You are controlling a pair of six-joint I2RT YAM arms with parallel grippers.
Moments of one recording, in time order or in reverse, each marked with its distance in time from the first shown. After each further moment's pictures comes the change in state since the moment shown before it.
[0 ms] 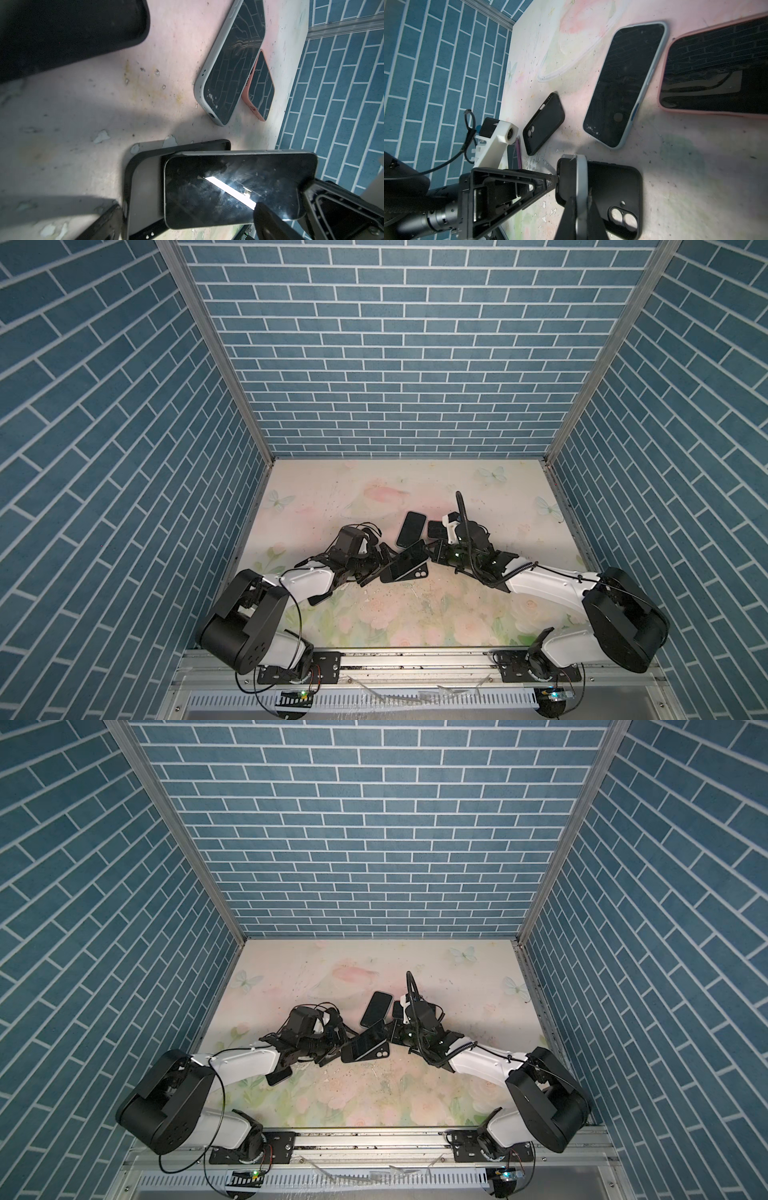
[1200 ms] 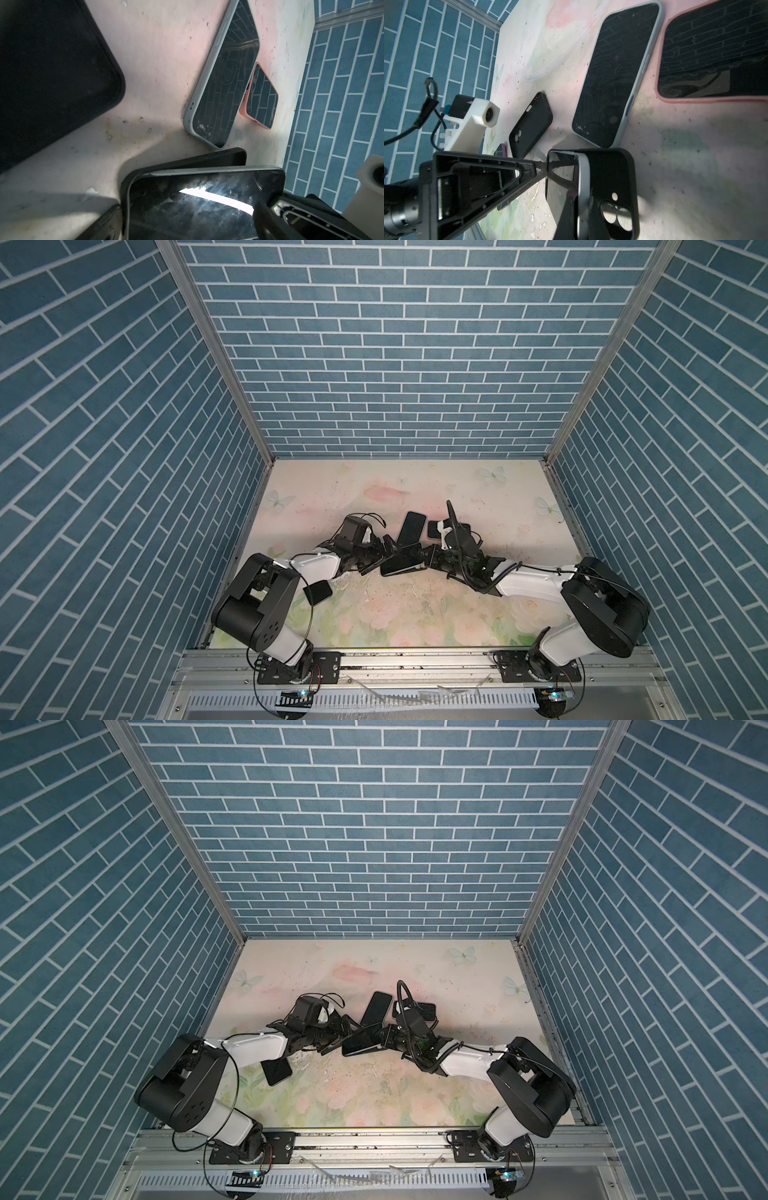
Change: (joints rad) left arm 0.023 0.119 0.137 -0.063 -0.011 0.132; right arm 0.071 0.127 0.006 0.072 0.095 0.047
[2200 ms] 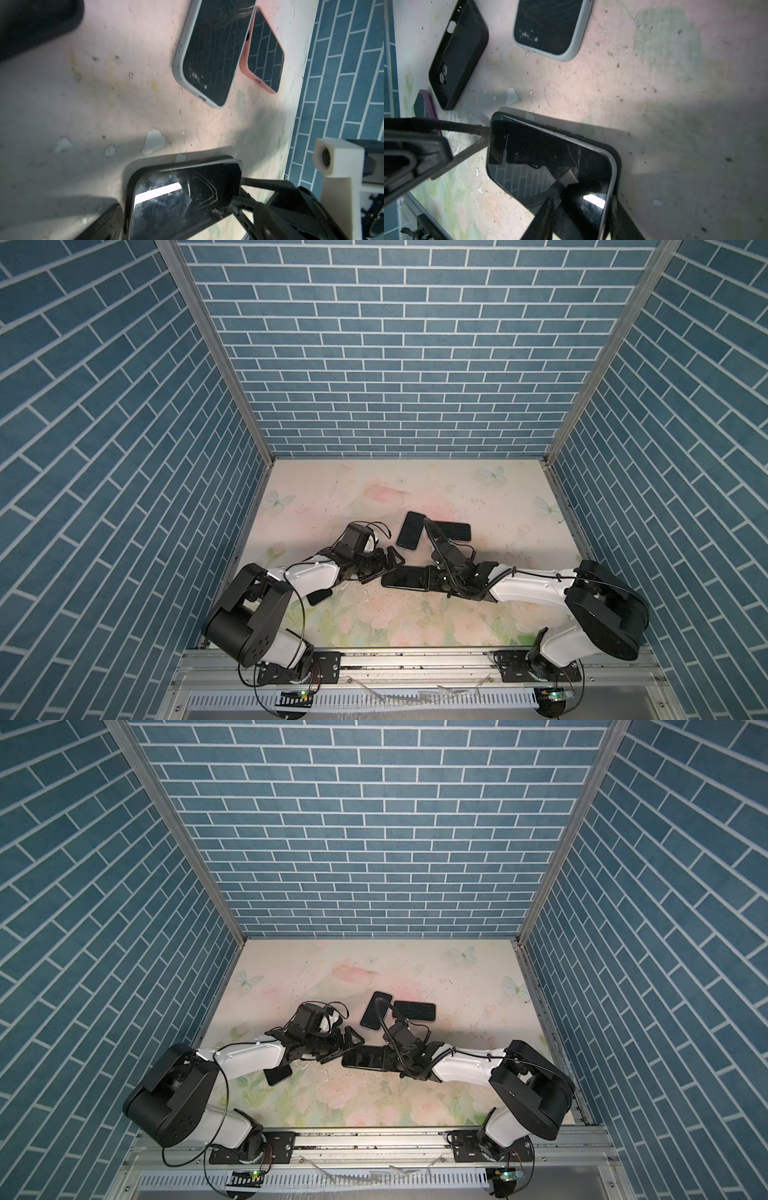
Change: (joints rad) left arm -0.061 -0.101 -0.071 -0.078 0.041 0.067; right arm 0.126 -0.044 0.026 -0.370 0.076 -0.004
